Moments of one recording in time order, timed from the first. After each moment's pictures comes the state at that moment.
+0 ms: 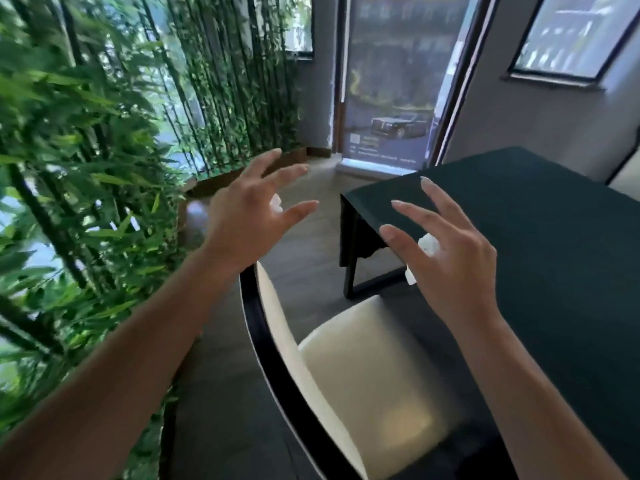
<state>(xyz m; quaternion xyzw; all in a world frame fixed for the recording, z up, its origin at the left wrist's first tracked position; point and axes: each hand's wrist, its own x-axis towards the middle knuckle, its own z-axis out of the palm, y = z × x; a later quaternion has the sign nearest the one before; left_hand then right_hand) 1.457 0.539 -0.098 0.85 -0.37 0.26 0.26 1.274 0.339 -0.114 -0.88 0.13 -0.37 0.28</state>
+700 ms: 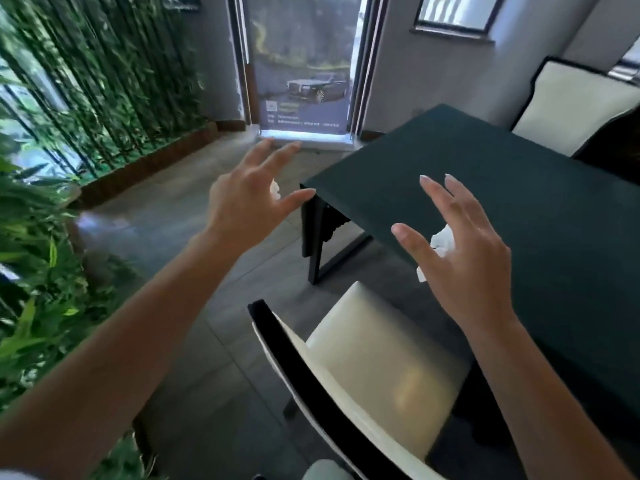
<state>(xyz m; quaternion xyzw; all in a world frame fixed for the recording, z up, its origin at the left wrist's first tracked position) 1.690 0.503 -0.136 0.81 -0.49 0.14 0.28 1.424 0.388 -0.126 -0.86 0.33 -0.36 0.15</state>
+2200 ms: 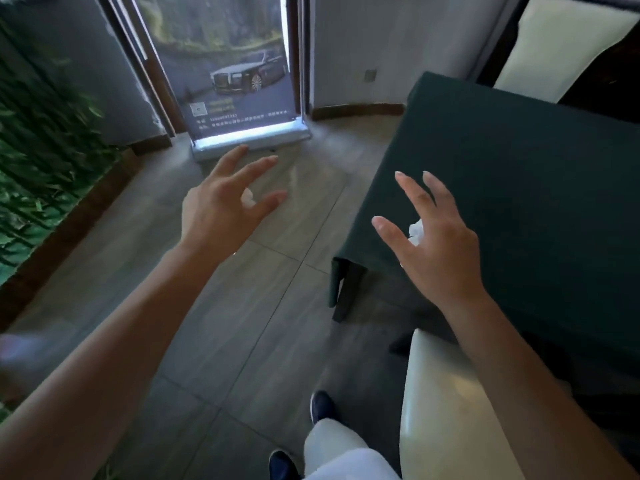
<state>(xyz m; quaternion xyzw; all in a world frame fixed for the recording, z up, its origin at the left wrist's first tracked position) 2.153 0.269 -0.178 0.76 -0.58 0.03 0.30 1.863 0.208 -0.181 -0.81 0.50 -0.28 0.14</state>
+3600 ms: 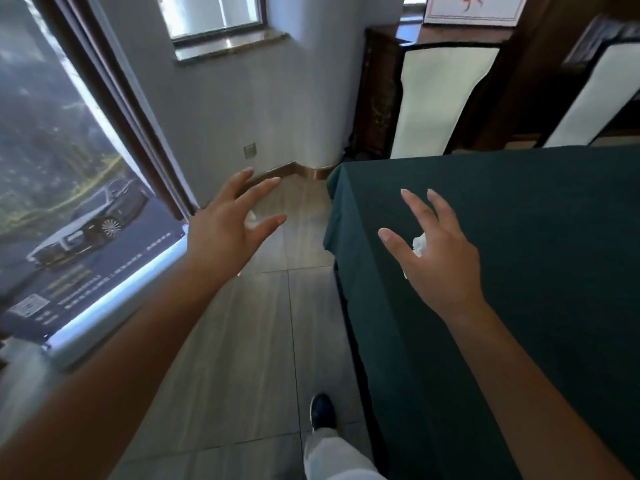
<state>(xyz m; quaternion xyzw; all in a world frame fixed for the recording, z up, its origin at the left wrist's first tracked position) 2.359 -0.439 -0.175 0.51 -0.80 -0.03 0.32 2.069 -0.342 -0.168 -0.61 0.73 -0.28 0.07</state>
